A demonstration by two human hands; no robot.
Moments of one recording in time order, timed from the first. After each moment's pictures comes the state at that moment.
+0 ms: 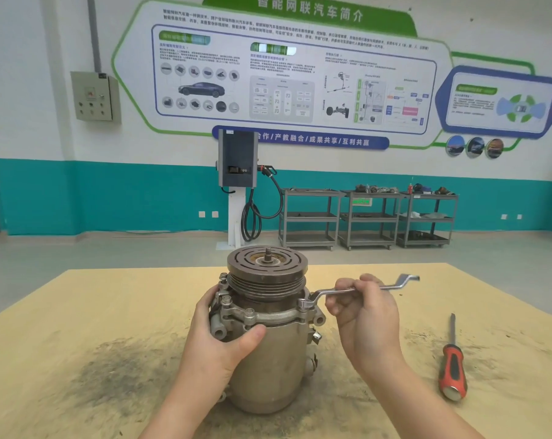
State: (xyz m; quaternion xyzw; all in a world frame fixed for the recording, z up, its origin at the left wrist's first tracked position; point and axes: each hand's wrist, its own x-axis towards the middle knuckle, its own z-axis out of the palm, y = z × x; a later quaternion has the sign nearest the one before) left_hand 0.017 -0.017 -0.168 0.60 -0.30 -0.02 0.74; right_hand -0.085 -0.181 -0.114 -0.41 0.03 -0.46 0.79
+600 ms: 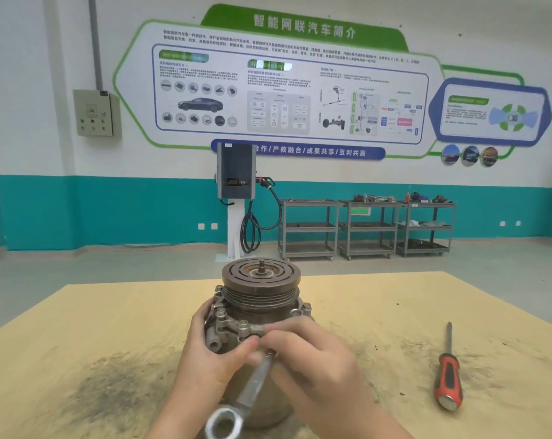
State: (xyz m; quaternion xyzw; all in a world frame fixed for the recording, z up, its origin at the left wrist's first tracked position) left_hand 0.028 -0.022 -0.175 0.61 -0.30 -0.01 0.74; right_hand -0.104 -0.133 -0.130 -0.77 -0.19 -0.59 0.13
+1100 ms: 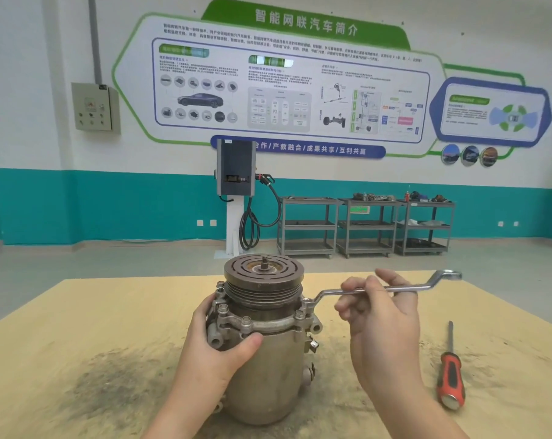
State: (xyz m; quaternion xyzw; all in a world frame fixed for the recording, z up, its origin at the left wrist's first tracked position) left_hand 0.021 -0.017 -0.170 0.62 -0.29 -0.01 0.73; right_hand -0.114 -0.155 -0.097 -0.46 0.05 -0.55 0.70
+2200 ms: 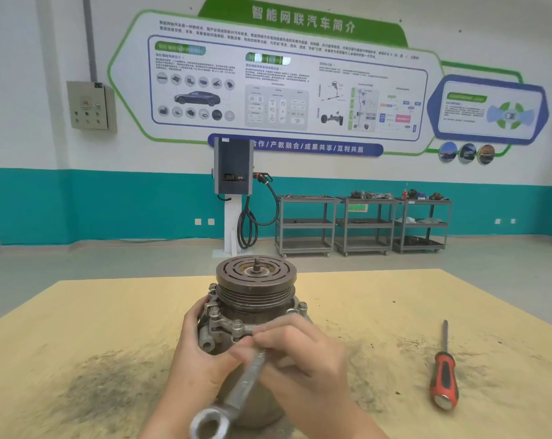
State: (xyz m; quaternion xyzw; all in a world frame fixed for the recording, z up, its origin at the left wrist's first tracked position) left_hand 0.030 -0.021 -0.178 0.60 -0.28 -0.02 0.75; right_hand -0.091 -0.123 -0.133 -0.71 -0.23 -0.59 0.29
